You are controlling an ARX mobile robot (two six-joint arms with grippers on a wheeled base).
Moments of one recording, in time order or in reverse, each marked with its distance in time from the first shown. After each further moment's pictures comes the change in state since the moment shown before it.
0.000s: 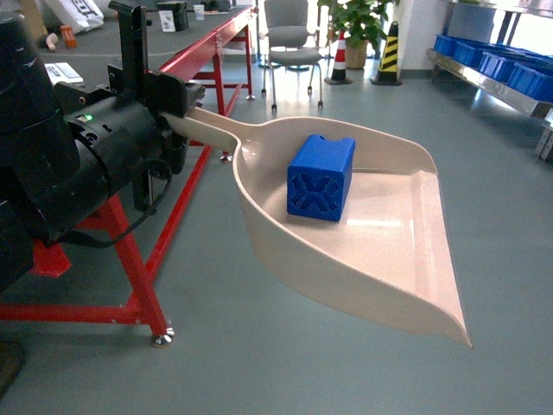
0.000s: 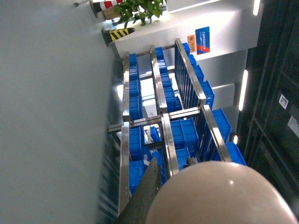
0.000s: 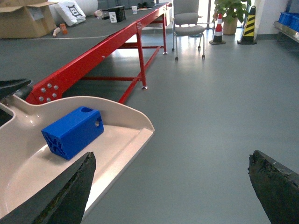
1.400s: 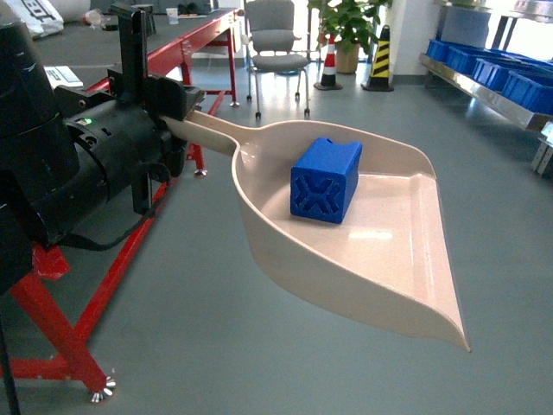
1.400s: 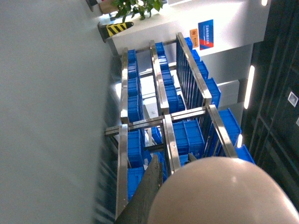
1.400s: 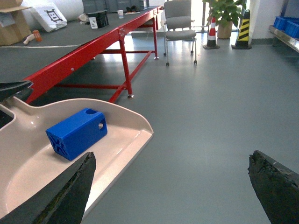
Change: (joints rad) left arm -0.001 0.003 -0.003 0.000 0.001 0.000; right arm 0.000 0.000 0.000 -0.001 0.003 0.000
